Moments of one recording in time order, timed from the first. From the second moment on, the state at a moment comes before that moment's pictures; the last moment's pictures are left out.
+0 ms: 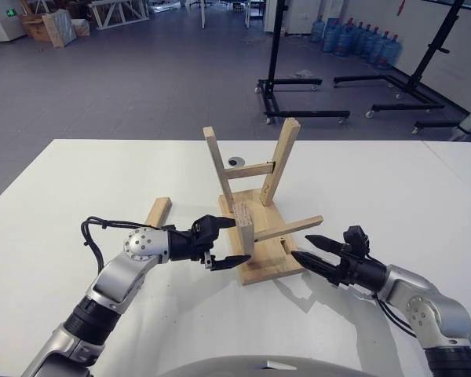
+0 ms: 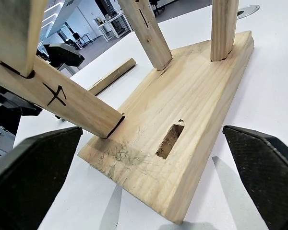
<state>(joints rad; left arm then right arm) -0.18 0.53 -0.36 -0.17 -0.25 0.14 -0.95 0.13 -0.54 -0.15 -0.10 0.66 0.56 0.95</state>
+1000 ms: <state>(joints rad) -0.51 0.80 -0.07 -0.26 -0.34 1.57 -0.58 0.57 -0.42 -0.56 -0.26 0.71 0.43 0.83</state>
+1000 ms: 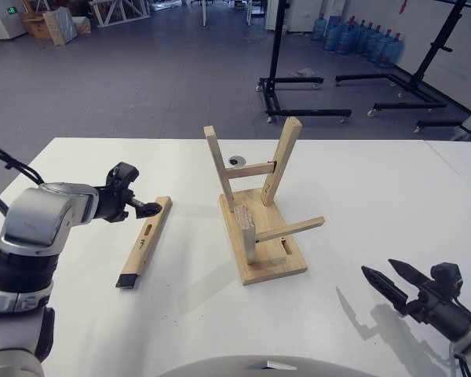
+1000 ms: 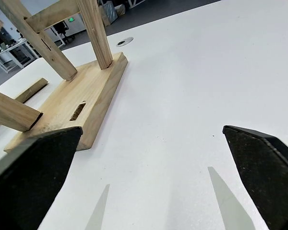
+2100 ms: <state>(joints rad) -0.22 0.73 -0.14 -0.46 -0.33 1.58 -0.29 0.51 -0.48 -0.40 -0.32 0.72 0.48 0.77</state>
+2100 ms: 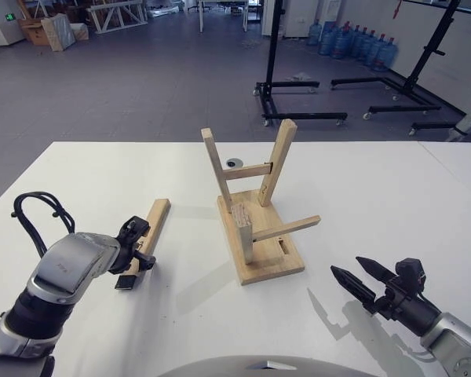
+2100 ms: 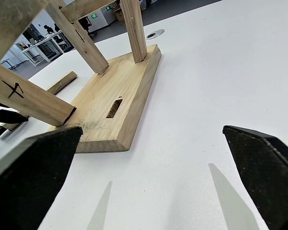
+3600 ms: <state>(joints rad) -0.68 0.68 -0.05 0.11 -0.25 1.19 -0.36 0.41 -0.52 -0.41 -0.20 0.72 0.46 0.79</state>
